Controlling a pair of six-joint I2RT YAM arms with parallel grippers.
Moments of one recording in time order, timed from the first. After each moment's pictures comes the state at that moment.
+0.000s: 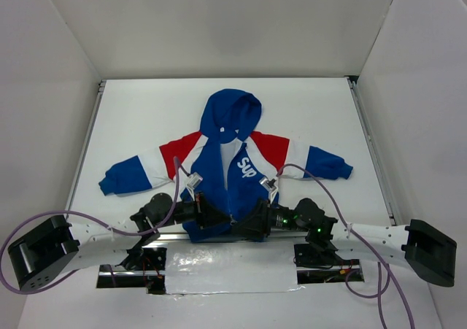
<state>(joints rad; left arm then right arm) -0.92 1.02 0.09 0.86 0.38 -0.90 1.09 0.79 0.05 0.81 -0.35 1.08</state>
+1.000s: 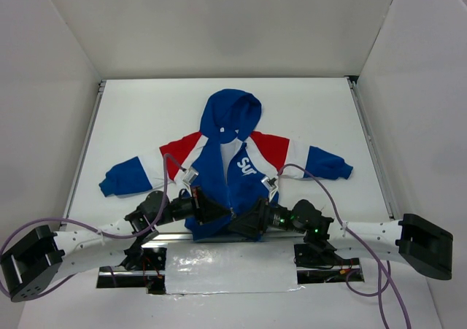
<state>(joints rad) -0.92 0.90 0.14 0.75 0.33 -0.90 1.13 0.88 0.05 0.89 -0.21 1.11</state>
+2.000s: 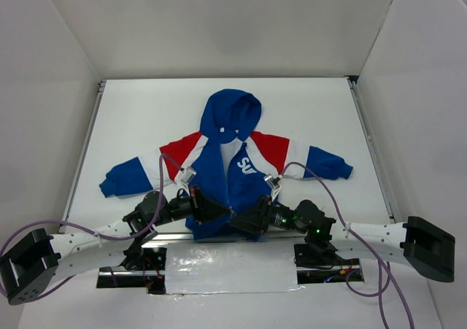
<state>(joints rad) -0.92 0.86 0.14 0.74 0.32 -0.90 1.13 0.85 0.05 0.90 -0.17 1.05</state>
